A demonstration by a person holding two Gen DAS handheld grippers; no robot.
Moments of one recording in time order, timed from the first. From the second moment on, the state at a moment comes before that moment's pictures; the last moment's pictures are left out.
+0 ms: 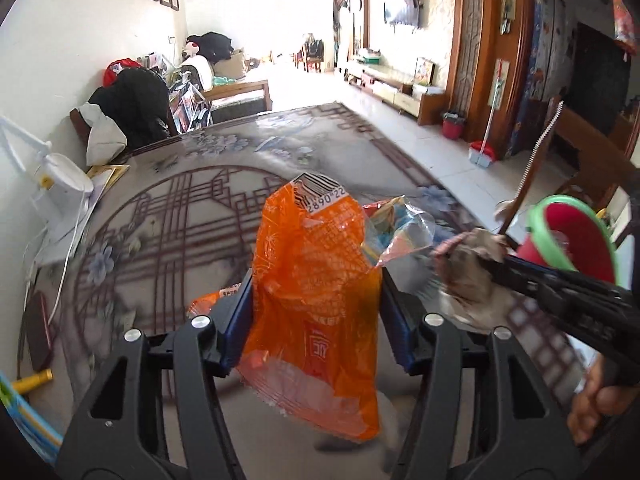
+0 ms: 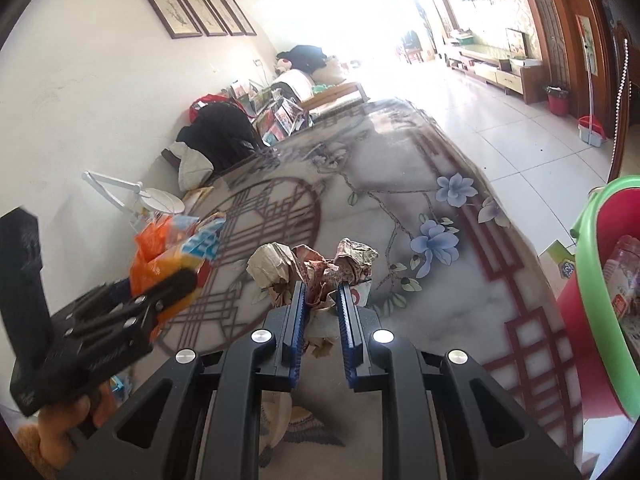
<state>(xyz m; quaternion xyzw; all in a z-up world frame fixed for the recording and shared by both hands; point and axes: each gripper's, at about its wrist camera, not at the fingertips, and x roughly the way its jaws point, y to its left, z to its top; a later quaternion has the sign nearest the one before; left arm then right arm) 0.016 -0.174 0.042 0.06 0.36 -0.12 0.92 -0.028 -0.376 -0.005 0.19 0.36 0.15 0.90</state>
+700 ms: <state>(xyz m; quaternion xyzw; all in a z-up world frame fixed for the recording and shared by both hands) -0.039 -0.208 0.062 0.03 0.35 -0.17 0.92 -0.098 -0.414 0.013 0.22 0.33 0.12 0.91</state>
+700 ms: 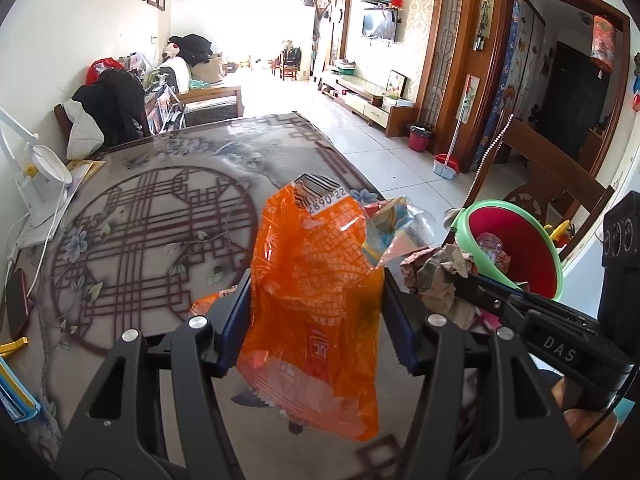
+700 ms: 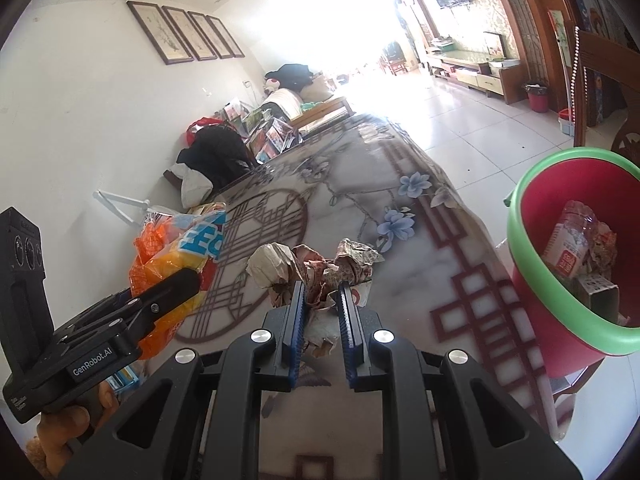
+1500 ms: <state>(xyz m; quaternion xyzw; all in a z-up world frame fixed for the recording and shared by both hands) -0.034 -0.240 0.045 0.05 0.38 -0.19 0.91 -0.118 -0.458 0.013 0.26 0.32 0.08 0.91</state>
